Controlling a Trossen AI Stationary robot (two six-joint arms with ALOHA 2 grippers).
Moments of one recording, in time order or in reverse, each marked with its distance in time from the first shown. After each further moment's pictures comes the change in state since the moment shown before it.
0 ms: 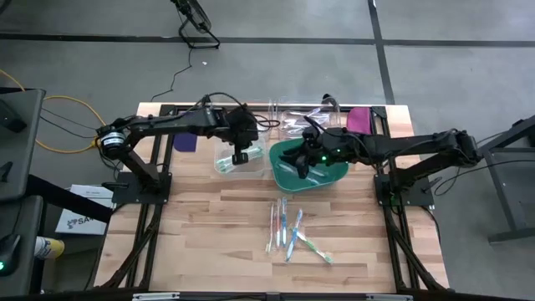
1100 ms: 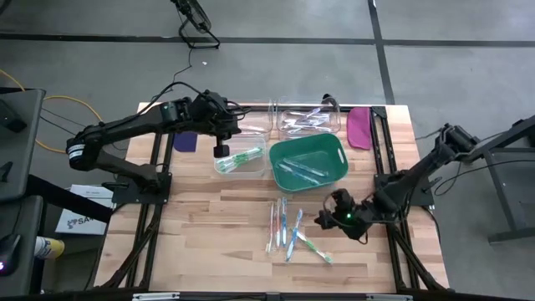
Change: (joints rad) left arm -0.016 -0.324 0.035 -0.086 -0.031 0.064; right arm 0.656 -0.009 -0.287 -0.260 0.312 1.200
